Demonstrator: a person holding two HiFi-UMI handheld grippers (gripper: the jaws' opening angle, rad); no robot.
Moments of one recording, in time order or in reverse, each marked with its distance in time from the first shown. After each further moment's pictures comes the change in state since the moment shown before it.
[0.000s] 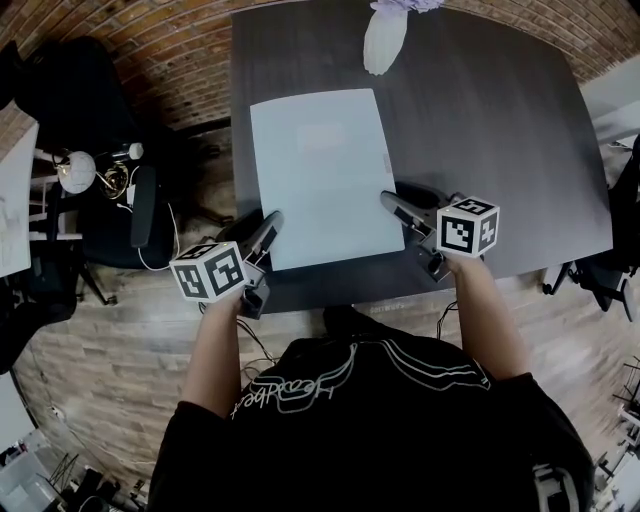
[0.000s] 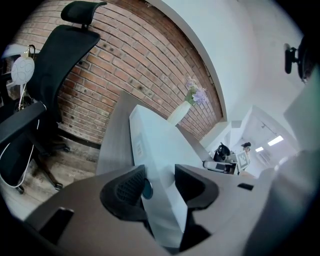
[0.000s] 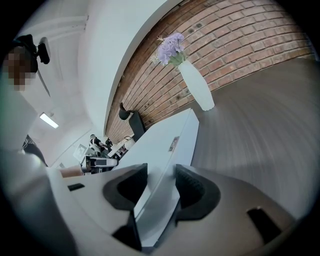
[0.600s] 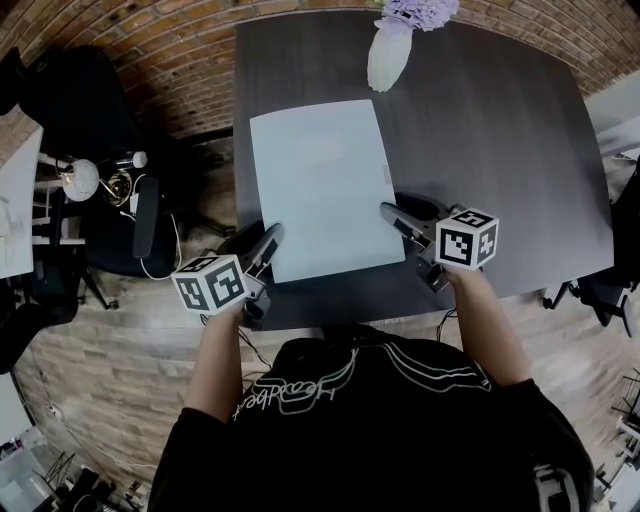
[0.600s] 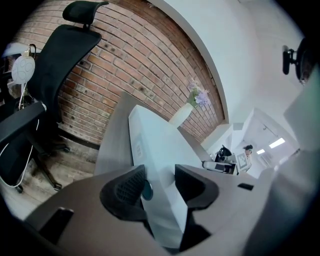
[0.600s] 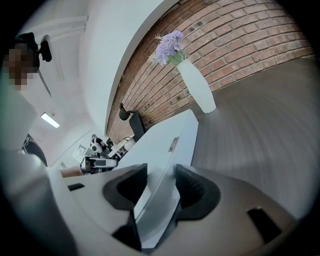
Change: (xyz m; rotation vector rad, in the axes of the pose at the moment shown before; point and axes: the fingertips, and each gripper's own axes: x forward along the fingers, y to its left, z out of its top) left arm 0.010 0.001 0.012 -0.019 -0.021 0.008; right arm 0.008 -0.011 0.017 -0.016 0.002 0.014
